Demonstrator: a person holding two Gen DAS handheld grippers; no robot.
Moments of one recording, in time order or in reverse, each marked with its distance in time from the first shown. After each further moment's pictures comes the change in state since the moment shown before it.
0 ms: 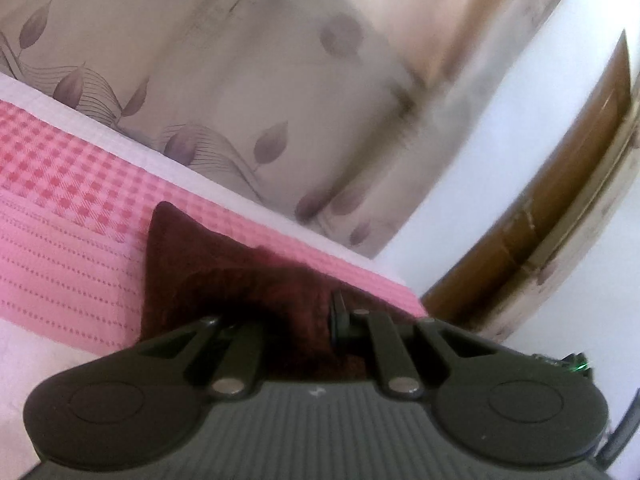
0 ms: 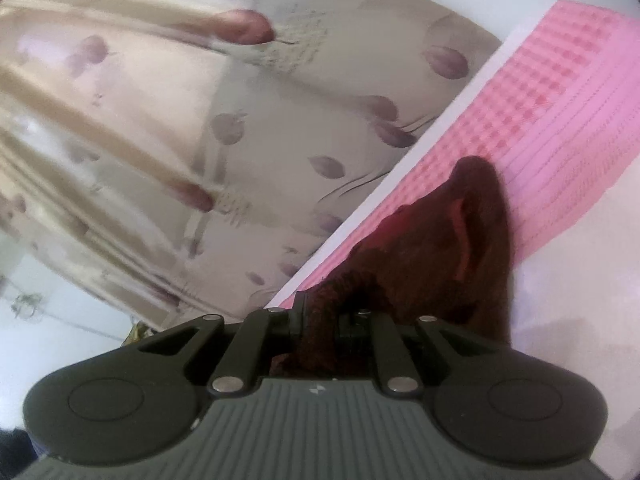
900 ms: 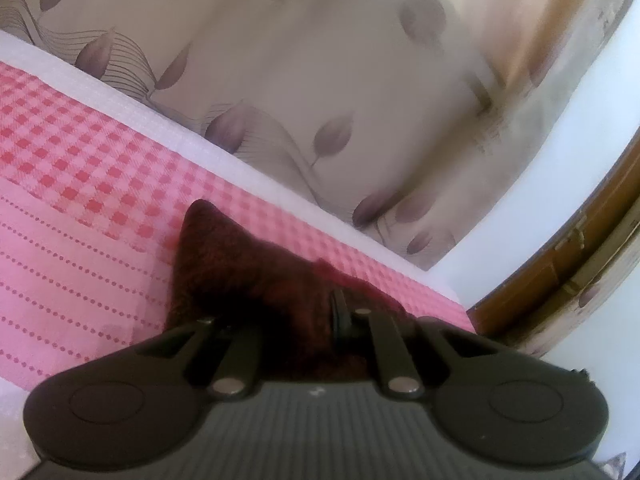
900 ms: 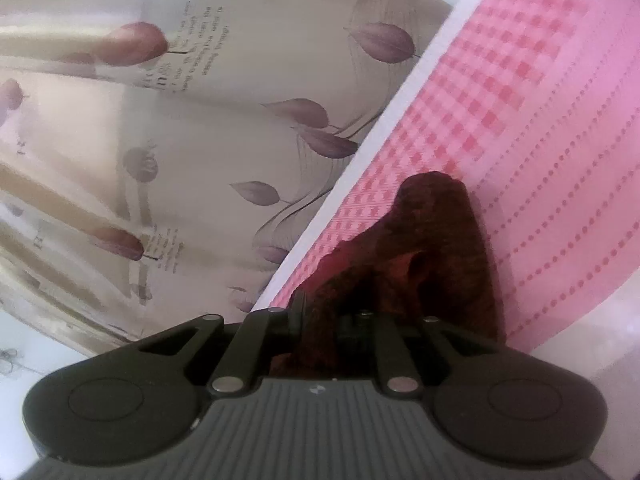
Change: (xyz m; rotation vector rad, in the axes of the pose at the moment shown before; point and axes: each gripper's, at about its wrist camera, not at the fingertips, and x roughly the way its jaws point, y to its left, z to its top) left arm 0.069 0.043 0.018 -0.095 0.019 0.100; right arm 0.091 -0.071 0.034 0.148 -0.027 -0.081
